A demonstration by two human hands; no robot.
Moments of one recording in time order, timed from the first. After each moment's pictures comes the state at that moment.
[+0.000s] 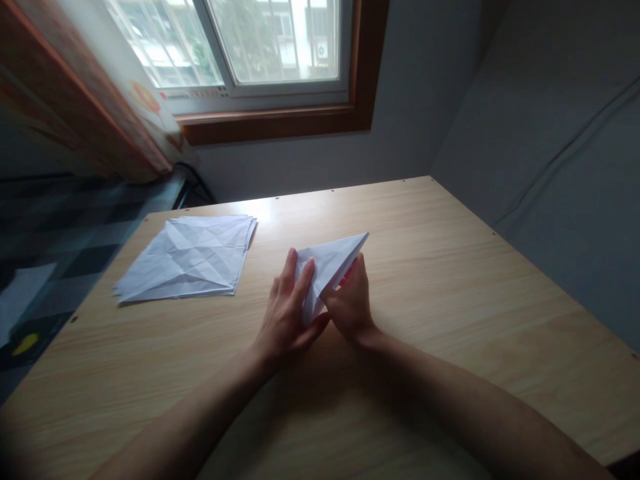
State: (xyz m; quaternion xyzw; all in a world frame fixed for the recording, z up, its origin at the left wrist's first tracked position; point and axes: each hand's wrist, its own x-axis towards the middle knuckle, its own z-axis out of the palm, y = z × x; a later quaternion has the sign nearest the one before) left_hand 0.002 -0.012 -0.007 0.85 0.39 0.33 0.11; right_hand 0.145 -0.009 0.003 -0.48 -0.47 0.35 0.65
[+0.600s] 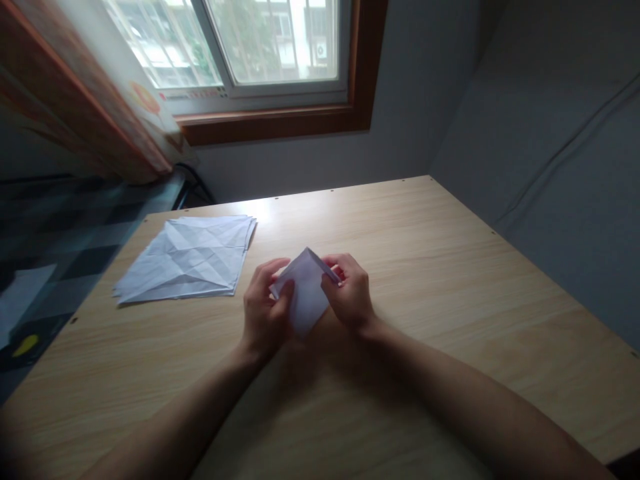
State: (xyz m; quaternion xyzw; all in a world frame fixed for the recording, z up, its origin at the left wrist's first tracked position) left_hand -0.002 0.001 -0.004 0.68 0.49 0.51 0.18; right_hand 0.159 0.004 -0.008 -0.50 -0.58 0.29 0.57
